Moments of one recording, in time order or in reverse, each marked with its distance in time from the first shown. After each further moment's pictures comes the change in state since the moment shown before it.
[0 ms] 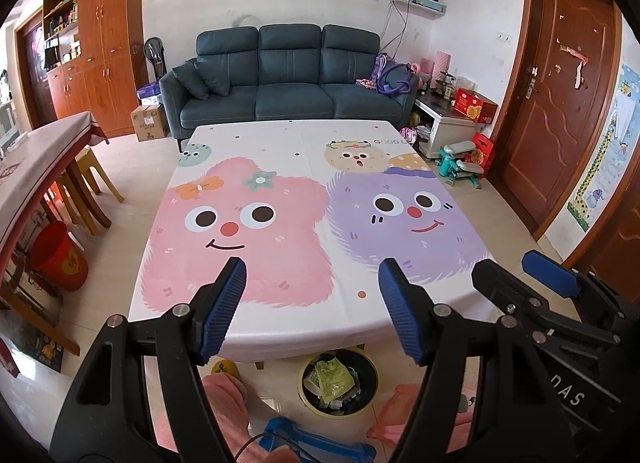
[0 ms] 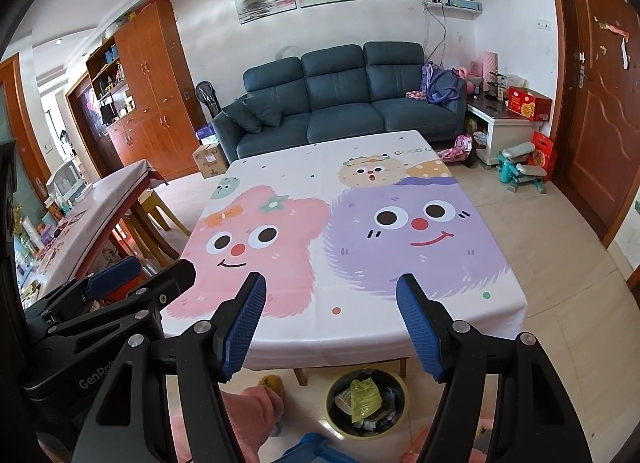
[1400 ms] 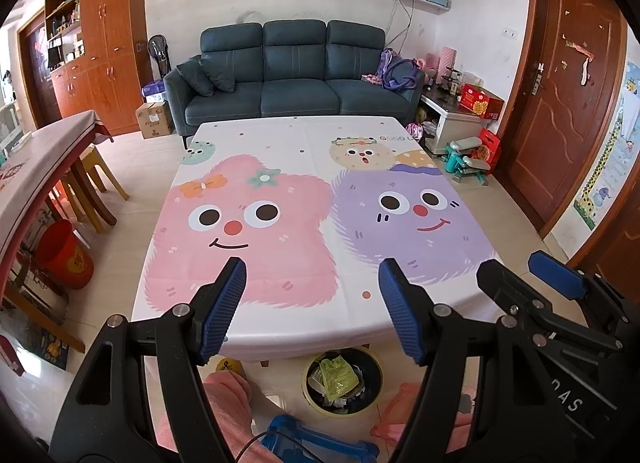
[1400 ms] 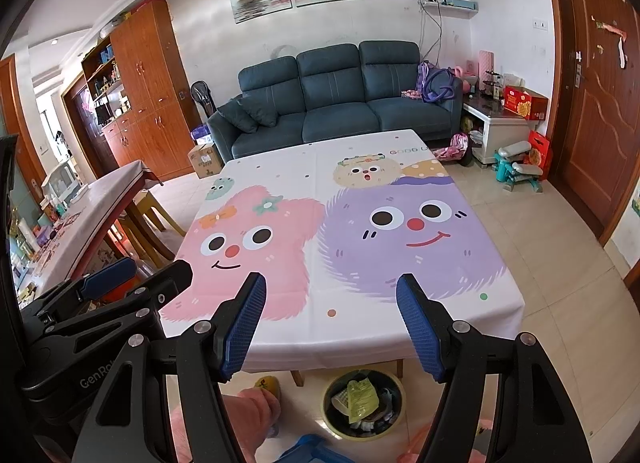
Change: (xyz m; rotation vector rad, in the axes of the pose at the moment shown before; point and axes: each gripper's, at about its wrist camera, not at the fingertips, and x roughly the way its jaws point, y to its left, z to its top) left arm 0.006 0.000 0.003 0.003 0.011 0.012; right arm -0.002 -0.006 0.005 -0.005 -0.002 -0.013
